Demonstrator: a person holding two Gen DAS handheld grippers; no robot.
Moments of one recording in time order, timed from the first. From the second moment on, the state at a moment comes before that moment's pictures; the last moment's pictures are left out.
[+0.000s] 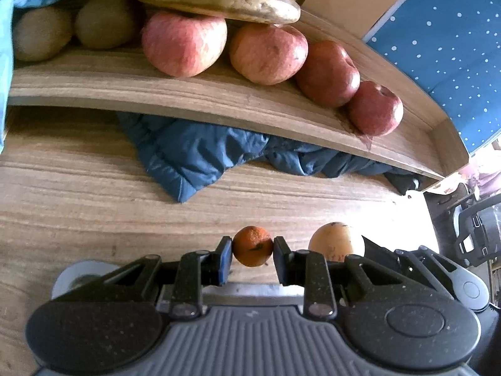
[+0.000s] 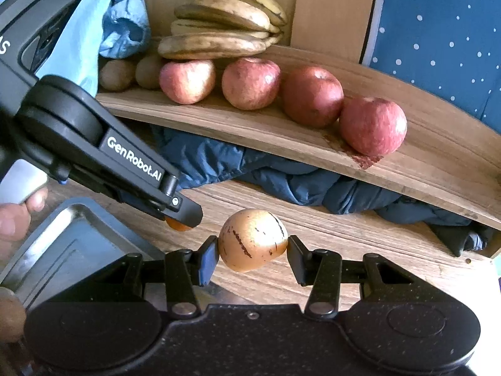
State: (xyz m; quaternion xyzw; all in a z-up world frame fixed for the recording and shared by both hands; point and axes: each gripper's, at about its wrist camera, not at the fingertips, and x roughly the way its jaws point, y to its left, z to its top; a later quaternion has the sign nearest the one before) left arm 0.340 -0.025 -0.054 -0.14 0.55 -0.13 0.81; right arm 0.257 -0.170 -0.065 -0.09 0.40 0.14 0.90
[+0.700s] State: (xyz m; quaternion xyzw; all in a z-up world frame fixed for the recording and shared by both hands) left arm 0.285 -0.004 -0.058 -0.14 0.57 -0.10 0.80; right arm 0.208 -0.152 -0.072 -0.09 0.42 0.20 0.88
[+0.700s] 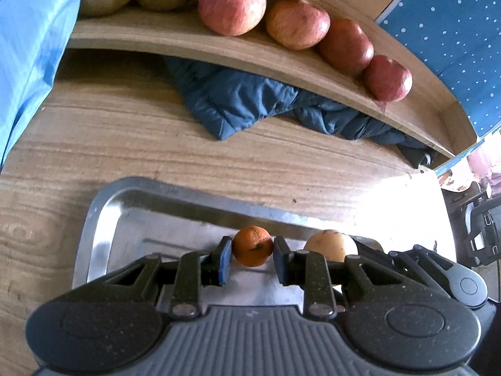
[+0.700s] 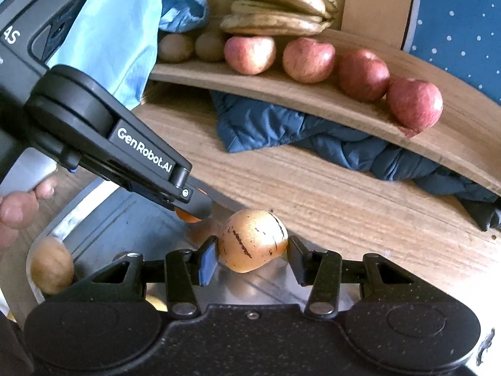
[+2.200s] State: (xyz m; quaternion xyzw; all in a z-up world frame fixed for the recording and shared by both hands) left arm 0.276 -0.007 -0.058 -0.12 0.58 -0.05 0.80; right arm 0.197 -0.163 -0.074 -0.09 0.43 0.20 0.88
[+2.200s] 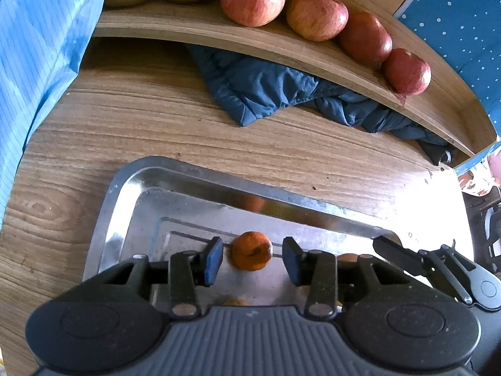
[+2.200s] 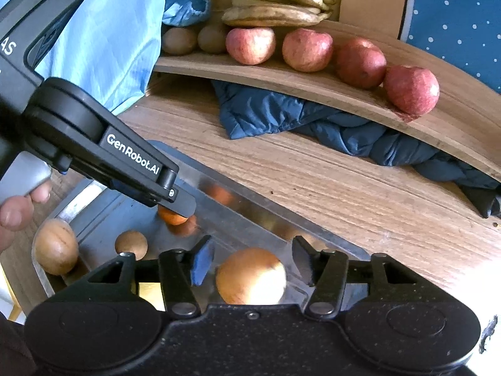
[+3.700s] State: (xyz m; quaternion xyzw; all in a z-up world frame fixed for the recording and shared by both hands) left arm 0.225 0.005 -0.001 -0.10 0.49 0.09 0.86; right arm 0.147 -0.195 -0.019 -0.07 0.34 0.15 0.93
